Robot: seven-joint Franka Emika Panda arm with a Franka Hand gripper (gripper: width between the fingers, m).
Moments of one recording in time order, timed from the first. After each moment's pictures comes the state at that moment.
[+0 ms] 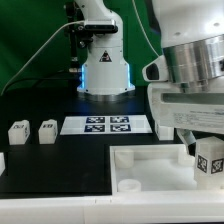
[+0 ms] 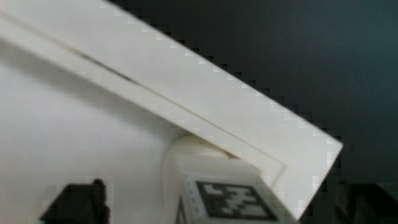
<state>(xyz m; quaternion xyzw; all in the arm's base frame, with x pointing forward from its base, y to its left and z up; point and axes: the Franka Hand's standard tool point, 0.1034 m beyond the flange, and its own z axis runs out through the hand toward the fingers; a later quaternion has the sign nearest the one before) 0.618 0.133 0.063 -0.91 0.39 -0.01 0.10</state>
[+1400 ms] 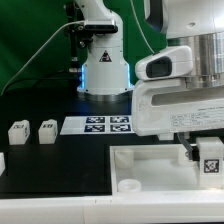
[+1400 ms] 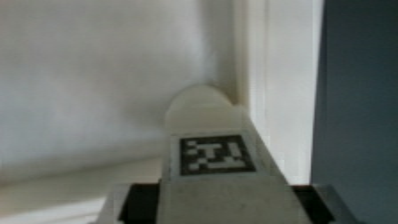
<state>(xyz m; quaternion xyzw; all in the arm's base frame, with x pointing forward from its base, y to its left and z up) 0.627 0.117 0.066 -0.99 0.11 -0.05 0.06</state>
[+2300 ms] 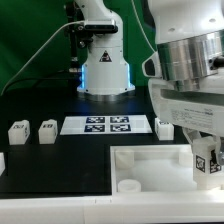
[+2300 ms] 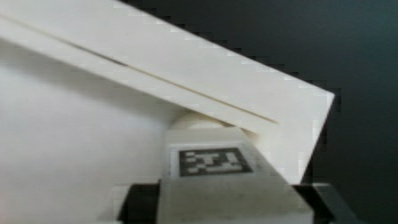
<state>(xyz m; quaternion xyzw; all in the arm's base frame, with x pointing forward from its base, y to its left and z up) 0.628 0.117 0.065 -0.77 0.63 0.02 0.13</state>
